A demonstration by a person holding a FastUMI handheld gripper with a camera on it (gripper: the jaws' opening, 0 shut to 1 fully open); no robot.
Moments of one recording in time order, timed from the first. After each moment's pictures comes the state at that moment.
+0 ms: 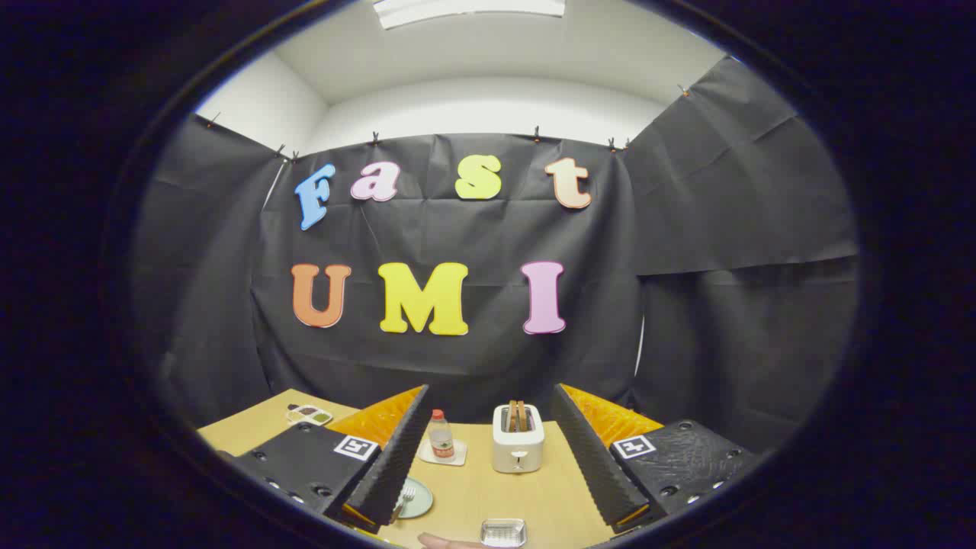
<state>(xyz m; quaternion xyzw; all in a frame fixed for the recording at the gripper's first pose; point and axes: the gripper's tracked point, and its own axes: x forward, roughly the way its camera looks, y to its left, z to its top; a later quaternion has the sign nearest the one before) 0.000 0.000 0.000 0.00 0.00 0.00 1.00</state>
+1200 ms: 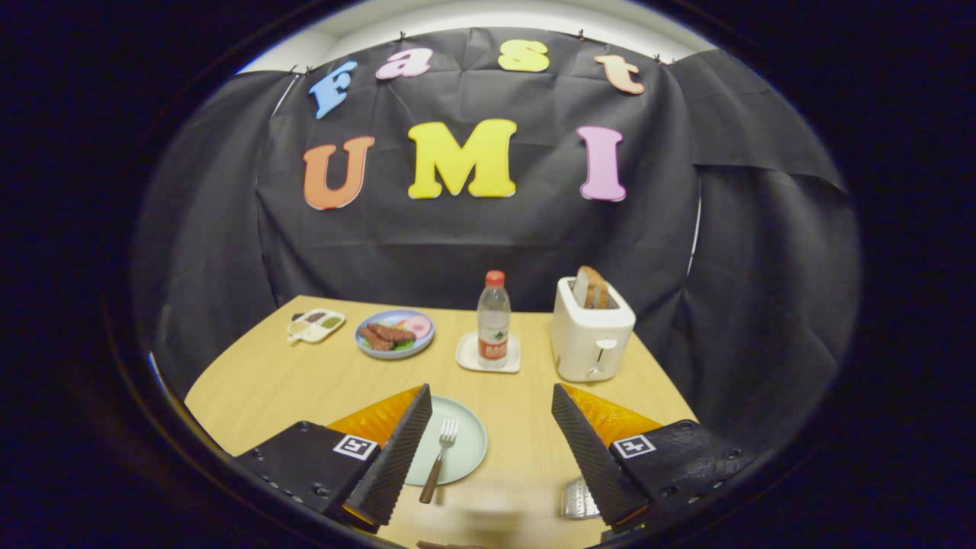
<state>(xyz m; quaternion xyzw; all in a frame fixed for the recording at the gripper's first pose) 0.087 0.132 -0.264 -0.02 0.23 0.03 0.97</state>
